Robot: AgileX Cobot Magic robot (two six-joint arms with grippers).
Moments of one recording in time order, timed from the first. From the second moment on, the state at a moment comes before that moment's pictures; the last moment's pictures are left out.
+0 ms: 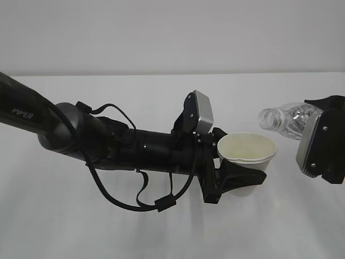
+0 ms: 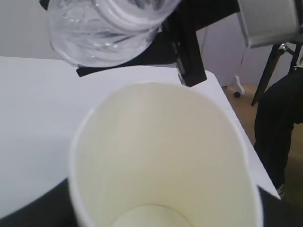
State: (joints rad) left arm -0.64 2.22 -1.18 1.09 -1.05 -0.62; right arm 0.13 1.42 -0.40 -0.17 -0.54 -1.26
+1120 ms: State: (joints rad) left arm -0.64 2.22 -1.18 1.15 -1.10 -0.65; right arm 0.13 1.42 -0.40 -0.16 -0.60 -1.45
